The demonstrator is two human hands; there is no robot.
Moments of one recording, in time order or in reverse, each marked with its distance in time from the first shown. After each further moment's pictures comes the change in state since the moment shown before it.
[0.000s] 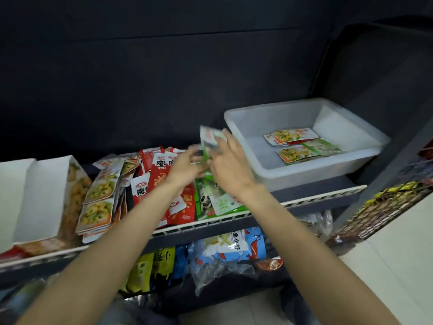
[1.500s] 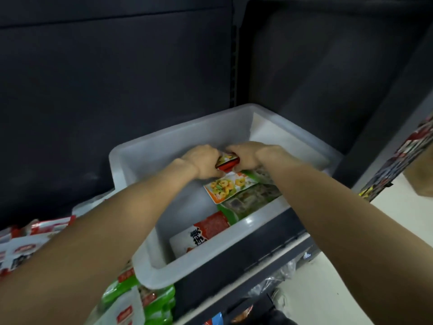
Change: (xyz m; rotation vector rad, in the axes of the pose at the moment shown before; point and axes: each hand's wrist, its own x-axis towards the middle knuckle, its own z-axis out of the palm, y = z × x) left_hand 0.213 0.065 0.228 1.416 -0.482 0.602; right_hand 0.067 0.320 0.026 0.043 -0.622 0.285
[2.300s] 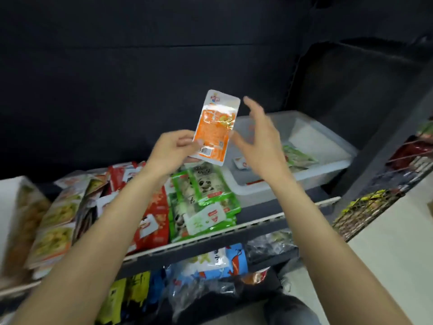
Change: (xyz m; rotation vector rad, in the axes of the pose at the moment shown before) left_hand -0.288 -0.027 -0.040 -1.380 0.602 -0.352; right_hand -0.185 -0.211 -0.014 0.781 0.844 -0.214
